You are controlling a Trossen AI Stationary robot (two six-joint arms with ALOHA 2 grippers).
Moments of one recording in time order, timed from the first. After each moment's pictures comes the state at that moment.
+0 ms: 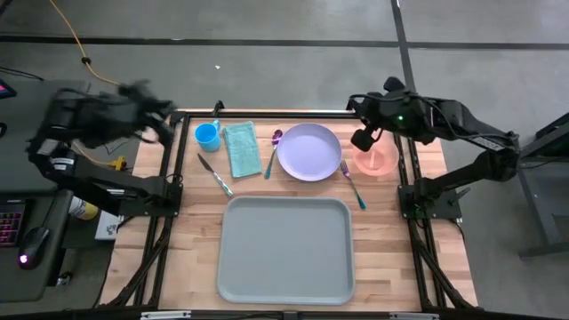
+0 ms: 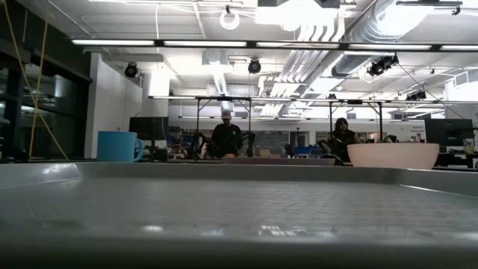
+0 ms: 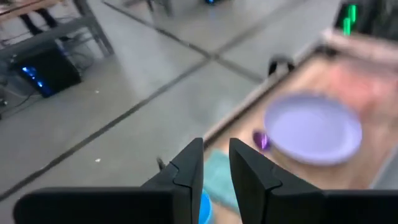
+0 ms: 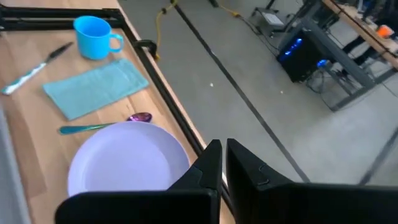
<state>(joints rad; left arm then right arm) 0.09 0.96 1.70 -1.42 -0.72 -0.29 -0.15 1.24 1.65 -1.05 0.57 -0.03</state>
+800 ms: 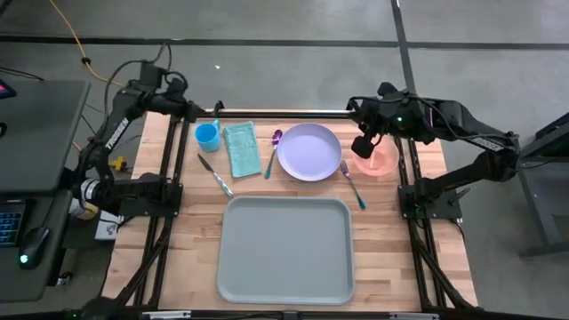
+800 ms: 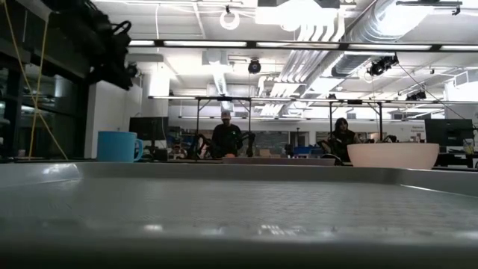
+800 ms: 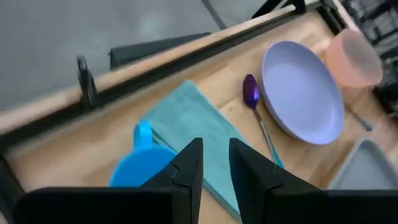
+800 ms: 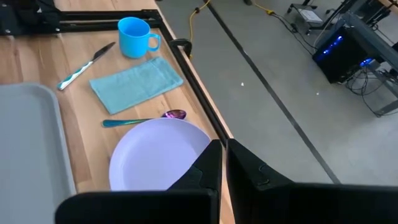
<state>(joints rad) 1.33 1.12 1.06 -0.87 0.58 0.13 -0.15 1.24 1.65 -1.06 0.43 -0.01</state>
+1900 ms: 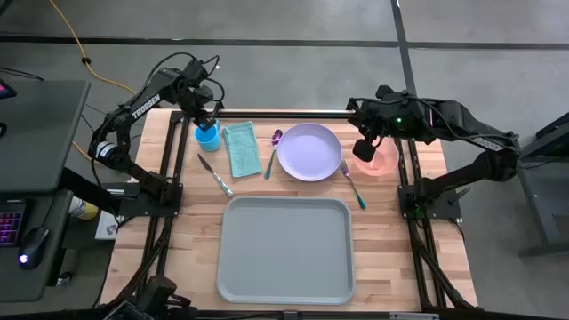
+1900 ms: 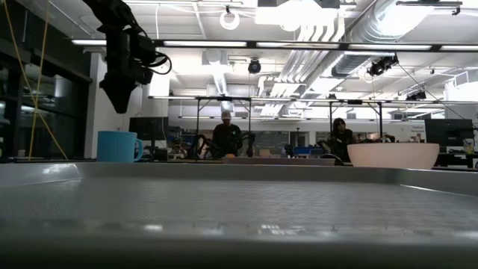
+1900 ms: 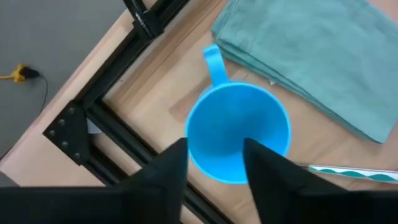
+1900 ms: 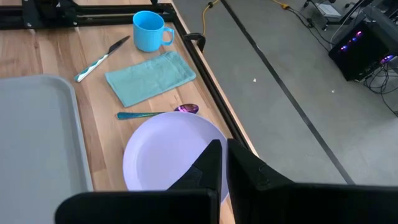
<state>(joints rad) 1.09 1.48 1.31 -1.19 -0.02 0.31 -0.14 1.24 1.65 -1.08 0.38 0.00</state>
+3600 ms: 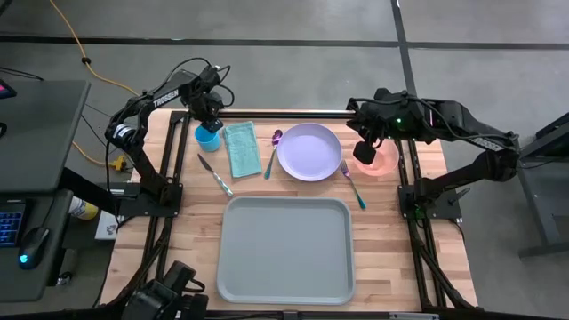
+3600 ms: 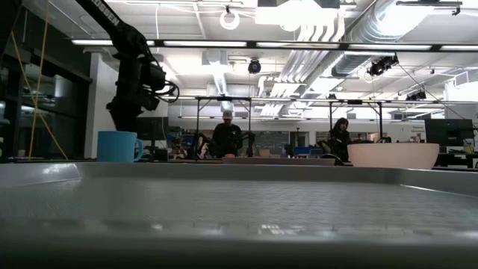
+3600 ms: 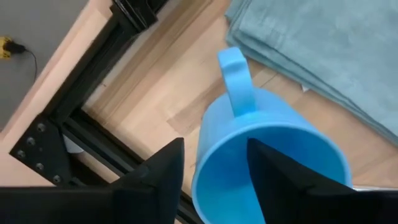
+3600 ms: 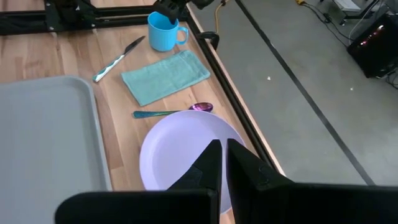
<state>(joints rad) 1.09 1.69 1.30 -1.12 -0.07 0.31 -0.14 1.24 1.65 -1.09 0.32 0.03</state>
